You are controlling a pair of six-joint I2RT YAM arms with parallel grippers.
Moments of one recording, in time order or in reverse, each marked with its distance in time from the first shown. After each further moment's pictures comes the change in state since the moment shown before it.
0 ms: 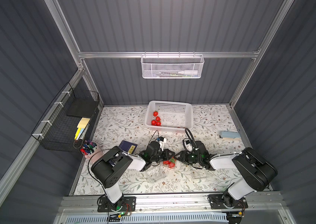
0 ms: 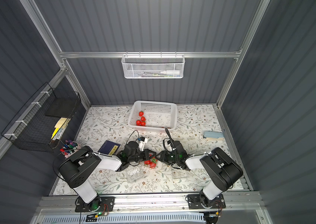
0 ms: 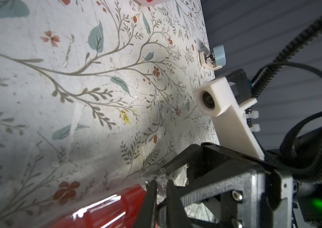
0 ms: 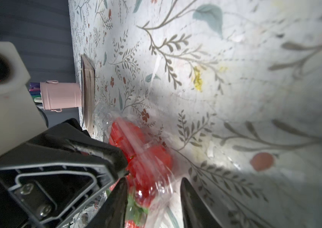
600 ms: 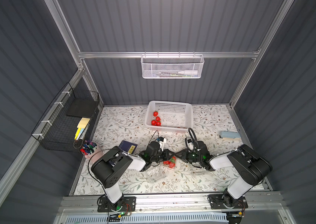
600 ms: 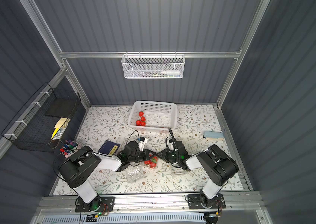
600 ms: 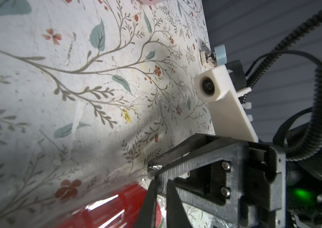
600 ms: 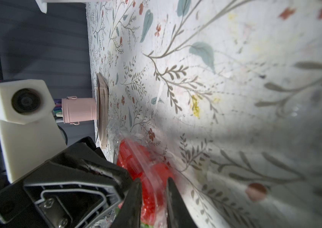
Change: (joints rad) left arm 0.000 0.000 -0.002 -0.001 0.000 -0.001; right arm -0.031 0.075 -0.031 0.206 -0.026 0.082
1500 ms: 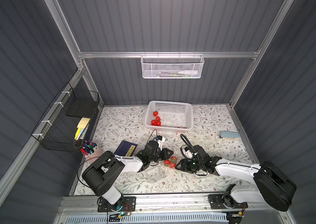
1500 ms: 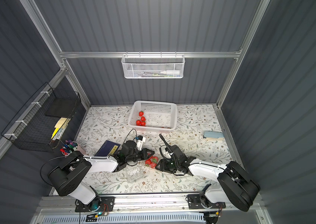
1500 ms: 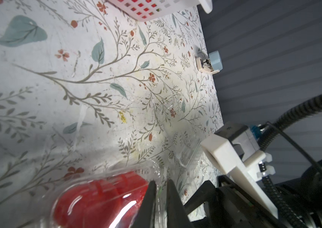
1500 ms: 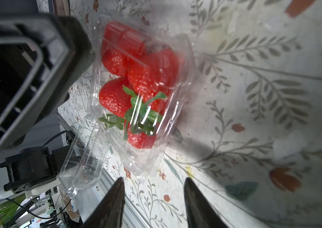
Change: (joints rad) left arm 0.000 -0.129 -0.021 -0.108 -0.041 0.026; right arm 0.177 -0.339 0.048 -0.672 0.077 -0.147
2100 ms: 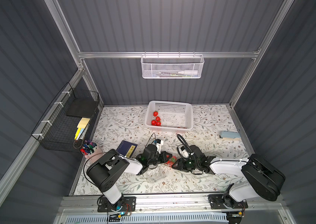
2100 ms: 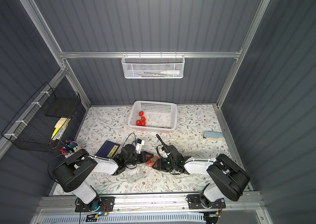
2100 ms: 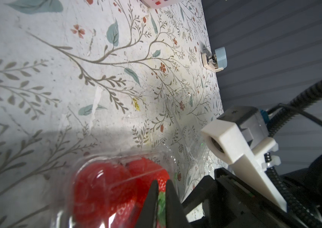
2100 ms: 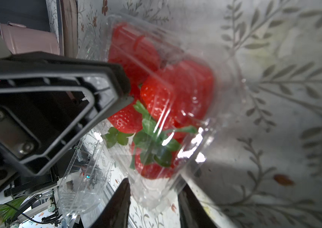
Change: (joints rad) left arm 0.000 0.066 -0.074 0.159 0.007 -0.034; right arm 0.019 0.141 0.014 0.180 -0.011 0.006
